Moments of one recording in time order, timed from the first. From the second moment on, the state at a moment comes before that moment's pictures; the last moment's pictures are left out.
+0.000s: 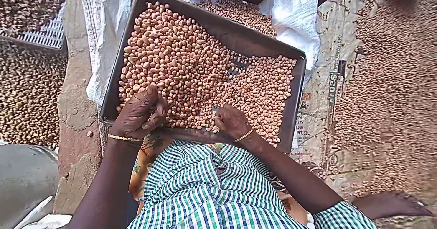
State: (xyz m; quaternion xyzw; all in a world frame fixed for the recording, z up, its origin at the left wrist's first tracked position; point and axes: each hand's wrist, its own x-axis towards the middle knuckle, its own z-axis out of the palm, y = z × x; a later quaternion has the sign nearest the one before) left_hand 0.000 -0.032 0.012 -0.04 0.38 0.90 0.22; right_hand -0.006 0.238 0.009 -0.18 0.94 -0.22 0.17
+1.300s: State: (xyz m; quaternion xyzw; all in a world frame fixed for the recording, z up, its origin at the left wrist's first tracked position) left_hand 0.000 -0.029 0.014 -0.02 0.40 0.89 0.20; right_hand -0.010 0.269 -0.013 -0.34 0.90 -0.28 0.08
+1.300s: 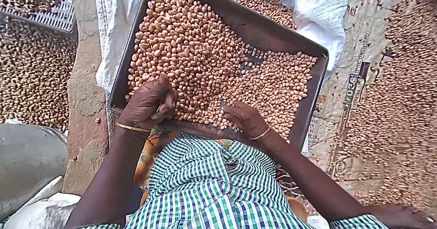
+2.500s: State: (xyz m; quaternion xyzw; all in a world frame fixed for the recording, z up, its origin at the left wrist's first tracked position) left_hand -0.003 -0.031 0.011 0.02 0.41 0.89 0.21; right_hand 0.003 0.255 -0.005 -0.32 0.93 -0.19 0.06
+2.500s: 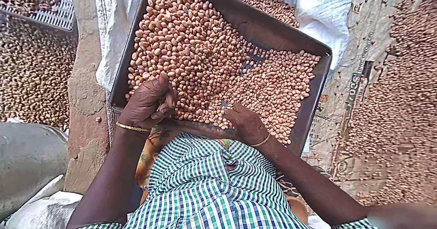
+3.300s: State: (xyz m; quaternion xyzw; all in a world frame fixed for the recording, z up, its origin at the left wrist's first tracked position) left_hand 0.001 -0.034 0.009 -0.01 0.41 0.89 0.21; right_hand -0.056 0.285 -0.011 -0.19 0.92 -0.34 0.04
